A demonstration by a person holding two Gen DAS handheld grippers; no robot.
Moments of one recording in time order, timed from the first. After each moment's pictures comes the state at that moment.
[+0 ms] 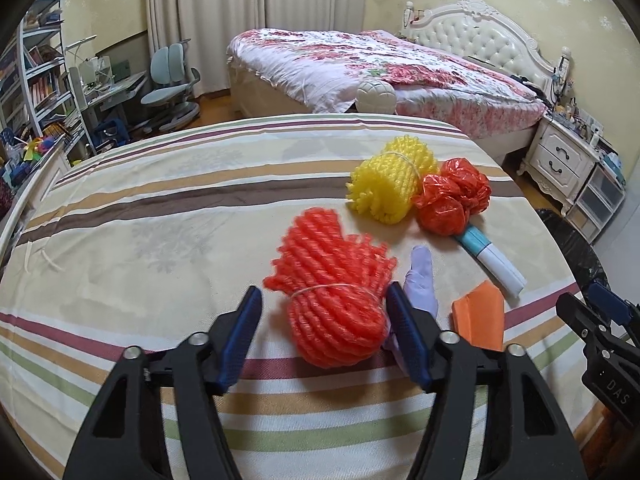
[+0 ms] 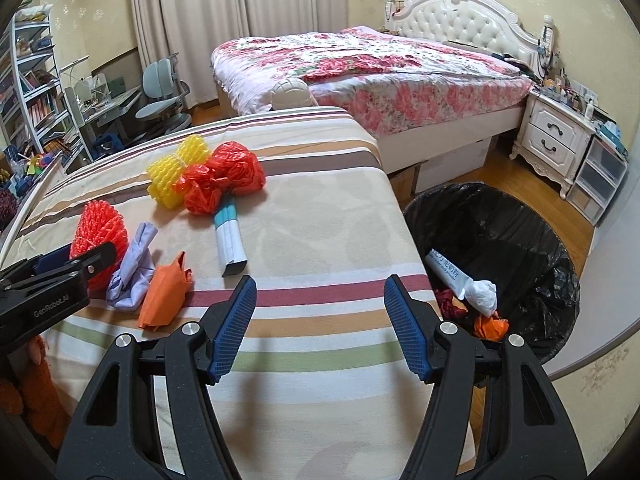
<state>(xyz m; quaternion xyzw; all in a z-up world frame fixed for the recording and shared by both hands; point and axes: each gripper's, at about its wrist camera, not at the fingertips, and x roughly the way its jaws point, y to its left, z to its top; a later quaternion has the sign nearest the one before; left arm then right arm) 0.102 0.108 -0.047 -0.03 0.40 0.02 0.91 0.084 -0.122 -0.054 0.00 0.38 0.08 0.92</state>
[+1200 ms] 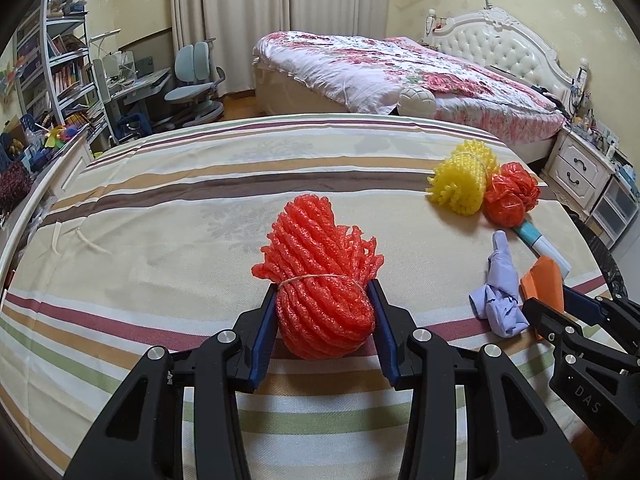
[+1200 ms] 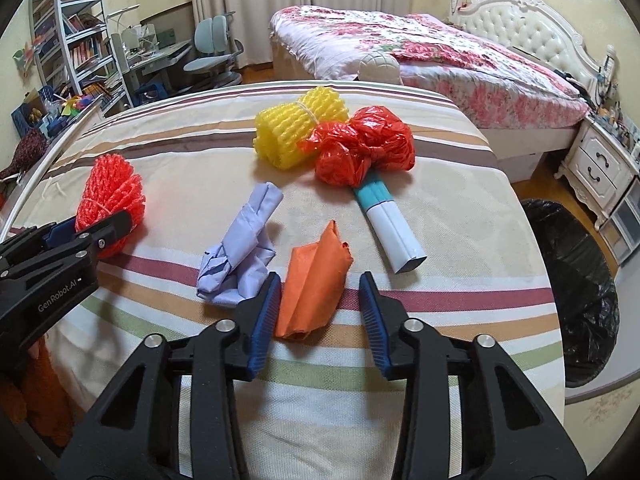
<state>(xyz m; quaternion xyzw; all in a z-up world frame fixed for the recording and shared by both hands) 0.085 0.159 -0.052 -0.03 0.39 0.06 0.92 0.082 -0.029 -0.070 -0.07 0.42 0.16 0.89</state>
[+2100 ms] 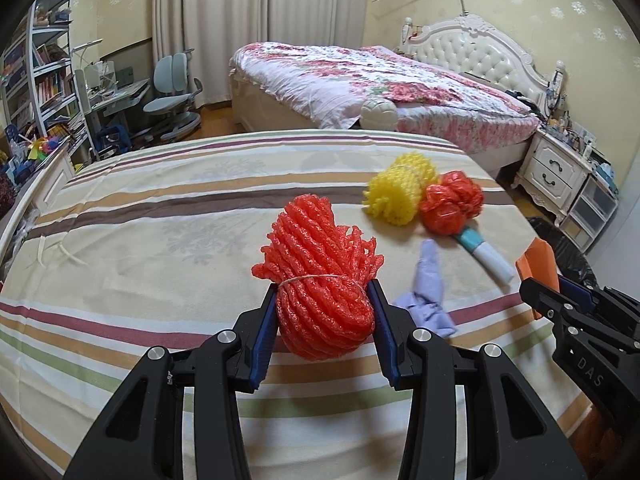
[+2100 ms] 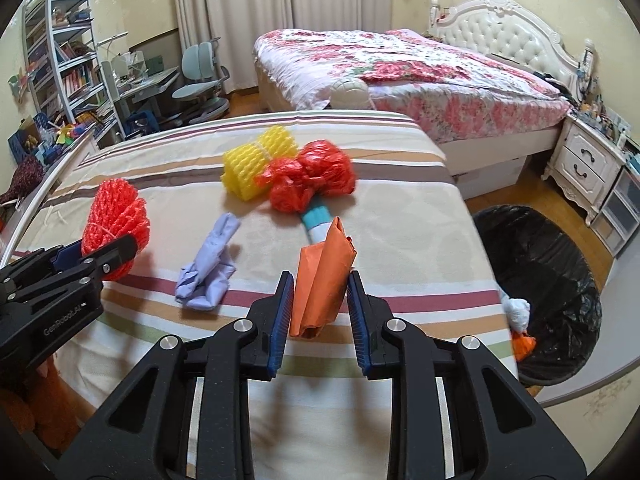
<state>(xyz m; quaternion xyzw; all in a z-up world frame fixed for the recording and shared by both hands) 0.077 0.123 -0.029 -0.03 0.38 0.02 0.93 0.076 -0.081 -0.043 -0.03 0.38 0.13 0.91</state>
